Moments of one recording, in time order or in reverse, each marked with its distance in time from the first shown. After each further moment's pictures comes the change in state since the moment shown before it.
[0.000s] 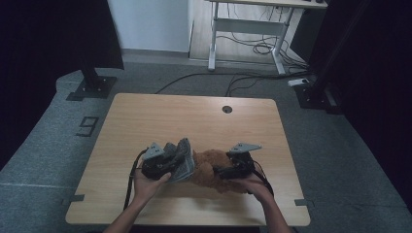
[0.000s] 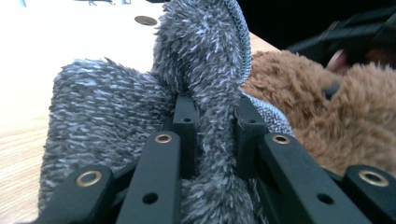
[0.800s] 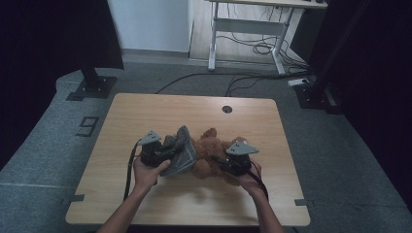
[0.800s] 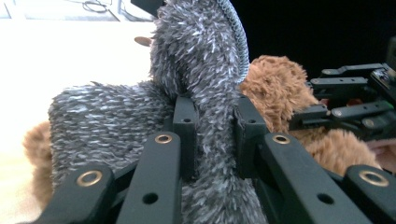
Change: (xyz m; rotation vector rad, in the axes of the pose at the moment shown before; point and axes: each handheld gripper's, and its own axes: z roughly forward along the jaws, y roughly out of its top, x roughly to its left) left arm 0.017 0.035 0.002 -0.055 -0.036 -0.092; right arm 0.006 0.007 0.007 -0.175 -0.087 -0.168
